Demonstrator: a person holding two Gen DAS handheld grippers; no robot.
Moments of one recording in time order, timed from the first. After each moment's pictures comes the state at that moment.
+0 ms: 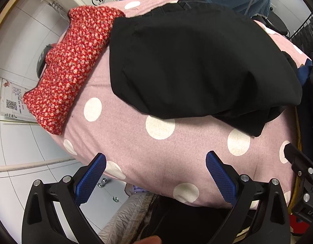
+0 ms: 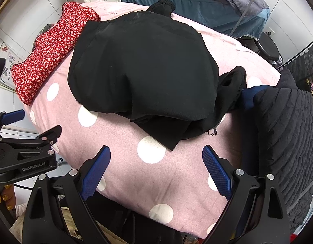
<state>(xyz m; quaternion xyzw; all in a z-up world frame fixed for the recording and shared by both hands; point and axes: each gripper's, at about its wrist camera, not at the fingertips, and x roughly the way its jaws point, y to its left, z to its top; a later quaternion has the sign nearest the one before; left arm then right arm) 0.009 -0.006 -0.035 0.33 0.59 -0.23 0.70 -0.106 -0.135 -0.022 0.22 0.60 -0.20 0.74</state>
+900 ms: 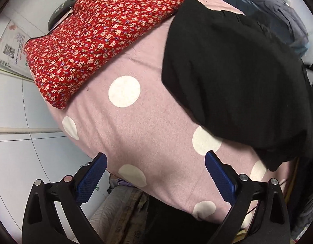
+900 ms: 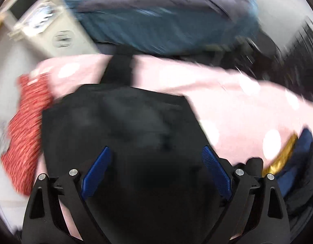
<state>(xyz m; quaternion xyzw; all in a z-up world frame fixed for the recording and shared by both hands) 0.130 0.094 -0.069 0.18 0.66 -0.16 0.71 0.044 -0.357 -0.118 0.34 0.54 -0.31 0.70</state>
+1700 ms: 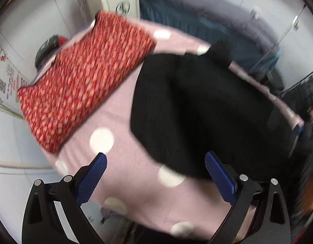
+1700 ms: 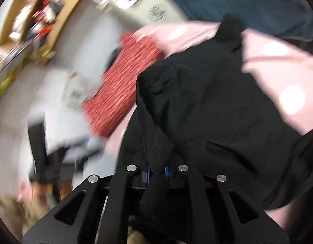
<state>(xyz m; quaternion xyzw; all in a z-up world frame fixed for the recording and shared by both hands) 0.121 0.029 0.017 0.15 0.55 -0.27 0.77 0.006 -0.179 -0.035 0.40 0.49 0.10 0.77</state>
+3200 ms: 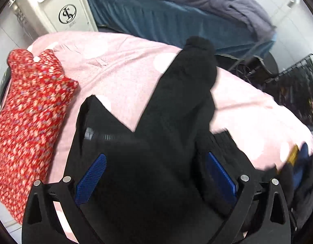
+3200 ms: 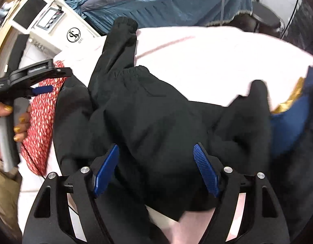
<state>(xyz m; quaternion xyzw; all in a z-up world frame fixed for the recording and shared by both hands) 0.237 -0.212 -0.103 0.23 0.59 -0.32 0.71 -0.025 -0.297 -0.116 0.42 0.50 -0.22 0.72</state>
